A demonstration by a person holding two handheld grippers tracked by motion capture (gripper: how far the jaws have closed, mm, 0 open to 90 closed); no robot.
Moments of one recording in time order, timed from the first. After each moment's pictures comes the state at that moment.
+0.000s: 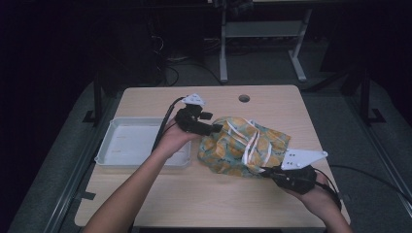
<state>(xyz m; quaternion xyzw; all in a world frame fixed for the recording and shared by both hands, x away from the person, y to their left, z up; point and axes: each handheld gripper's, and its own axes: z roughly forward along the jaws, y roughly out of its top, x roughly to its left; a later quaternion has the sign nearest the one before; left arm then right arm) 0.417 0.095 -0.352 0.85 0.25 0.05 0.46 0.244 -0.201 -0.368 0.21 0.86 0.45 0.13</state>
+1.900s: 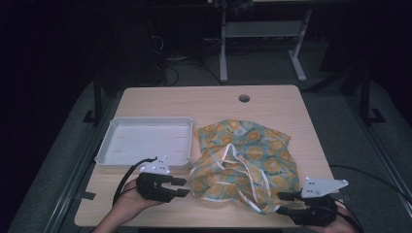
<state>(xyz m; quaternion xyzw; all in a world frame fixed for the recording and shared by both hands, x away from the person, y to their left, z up) 0.258 0.199 -0.397 0.89 0.20 -0.01 0.42 0.188 -0.245 -0.406 0.29 0.85 0.43 0.06</state>
